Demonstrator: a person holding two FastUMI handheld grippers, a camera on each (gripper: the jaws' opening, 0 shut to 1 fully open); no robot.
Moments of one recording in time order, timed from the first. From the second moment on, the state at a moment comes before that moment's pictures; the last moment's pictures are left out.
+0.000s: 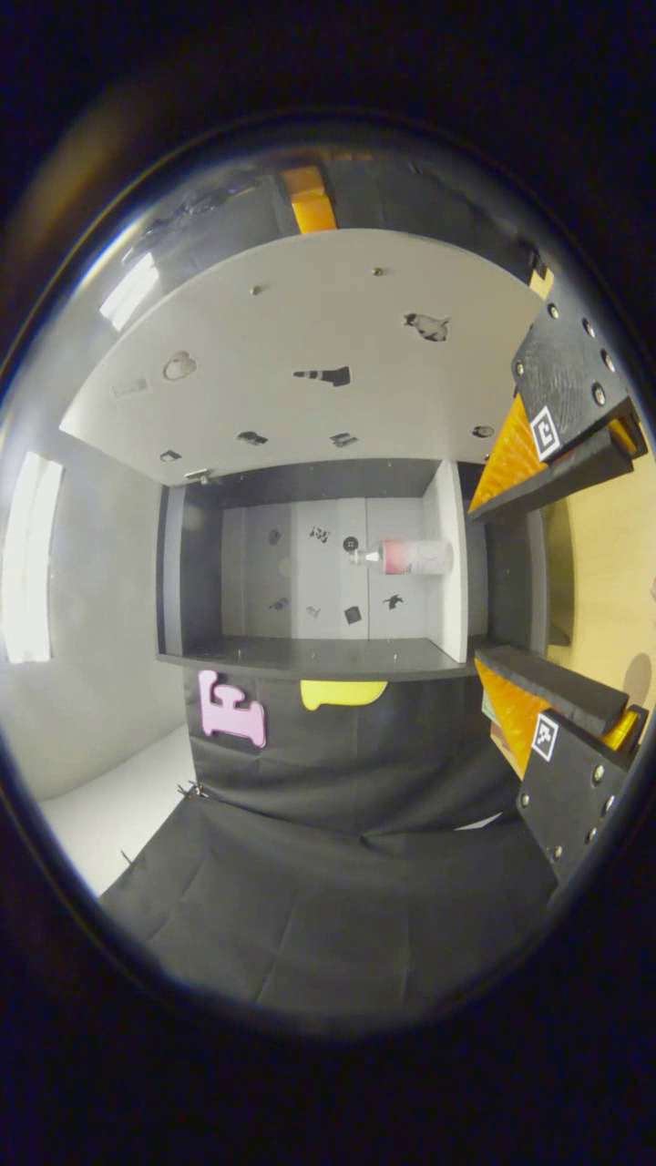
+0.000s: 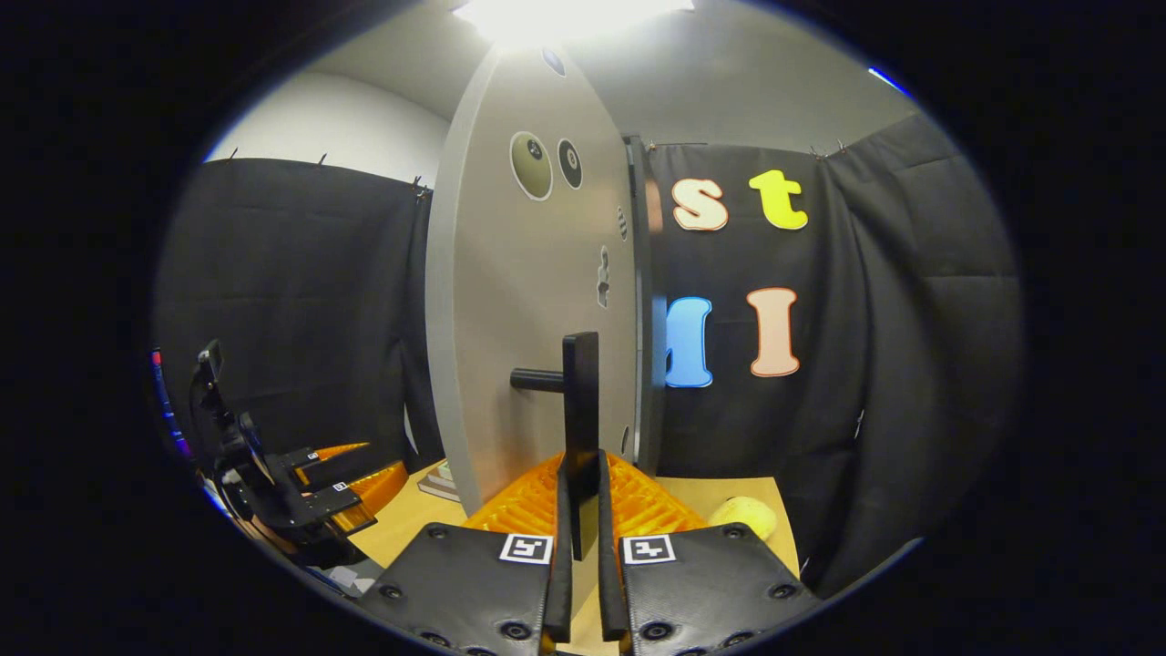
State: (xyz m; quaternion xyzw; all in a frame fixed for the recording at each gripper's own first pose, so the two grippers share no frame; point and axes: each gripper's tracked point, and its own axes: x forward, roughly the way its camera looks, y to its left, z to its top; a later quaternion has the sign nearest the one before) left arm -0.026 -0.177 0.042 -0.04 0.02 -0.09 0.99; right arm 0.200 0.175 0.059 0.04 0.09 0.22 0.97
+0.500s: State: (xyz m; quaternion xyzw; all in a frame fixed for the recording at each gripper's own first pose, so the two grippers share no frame) left arm 0.036 -0.223 0.071 -0.01 0.03 -0.10 0.99; right arm 0.192 0.140 0.039 0.00 0.11 0.22 0.97
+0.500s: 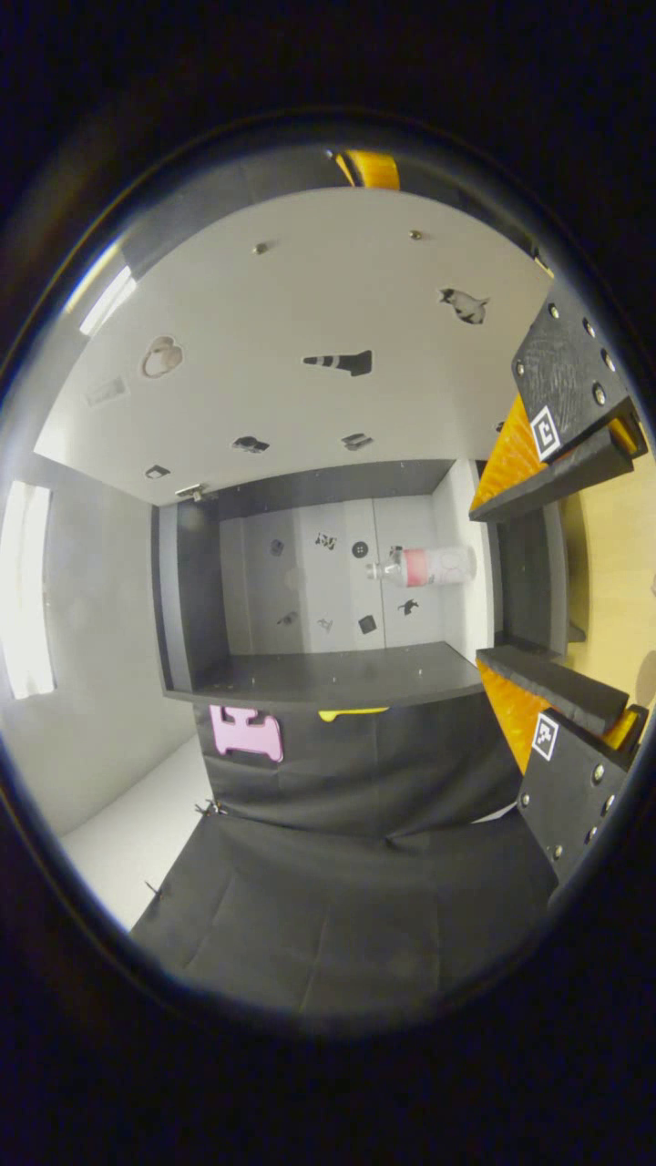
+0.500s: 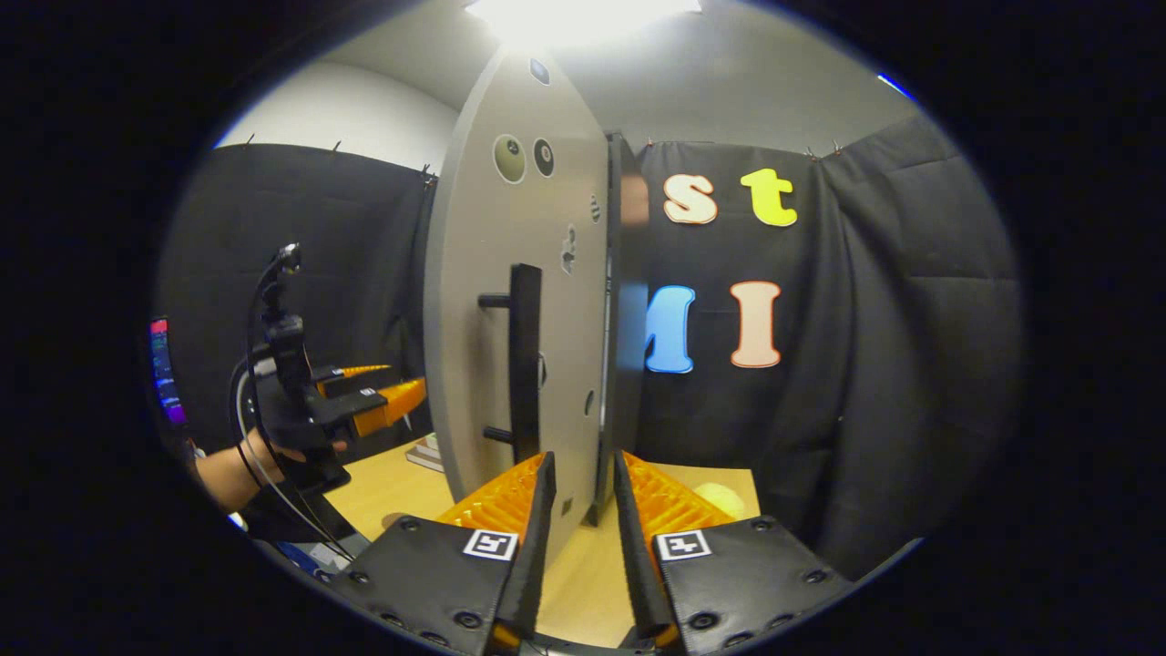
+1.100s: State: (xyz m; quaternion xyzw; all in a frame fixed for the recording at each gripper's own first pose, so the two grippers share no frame) left arm 0.188 -0.254 0.072 -0.01 0.03 -0.14 0.99; right arm 0.229 0.059 -0.022 -0.01 0.15 0.02 0.99
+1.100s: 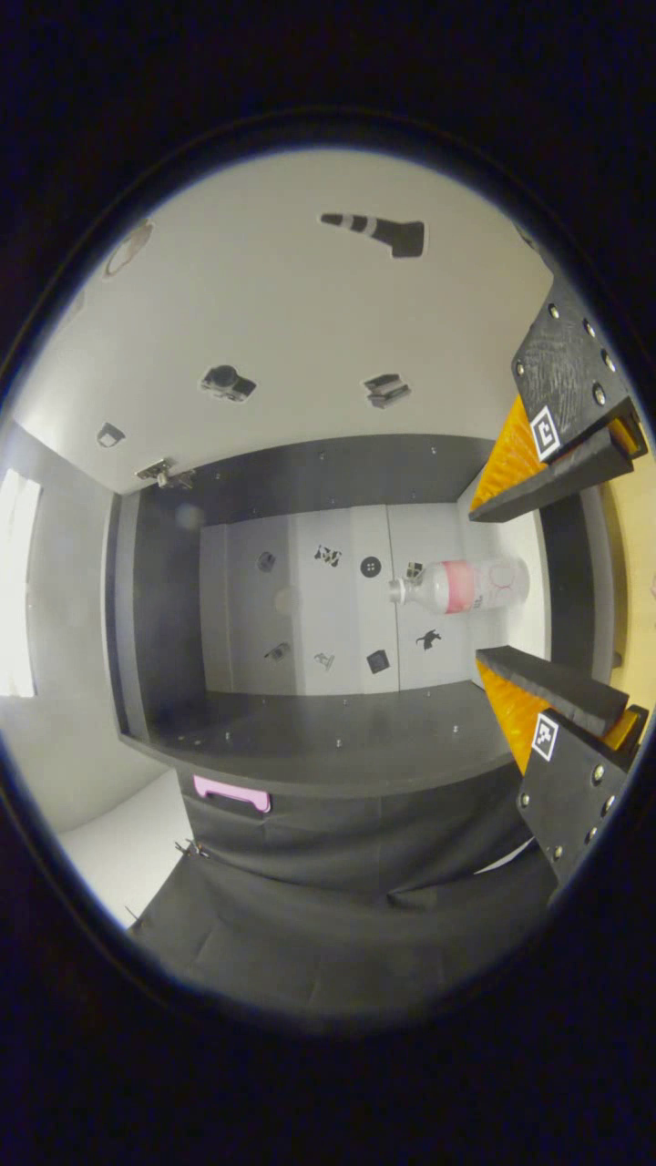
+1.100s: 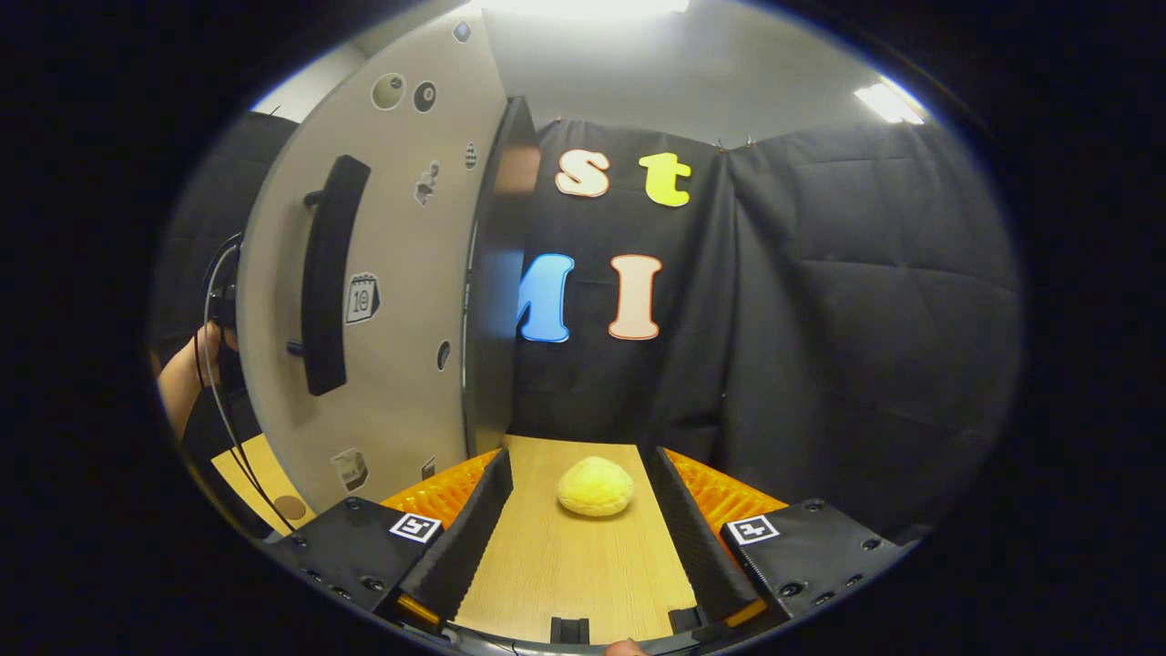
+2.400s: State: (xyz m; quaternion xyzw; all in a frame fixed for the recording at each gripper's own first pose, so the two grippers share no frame) left arm 0.338 -0.306 -0.019 0.01 0.05 -0.15 0.99; right arm 0.257 0.022 -0.062 0.04 0.19 -0.14 0.97
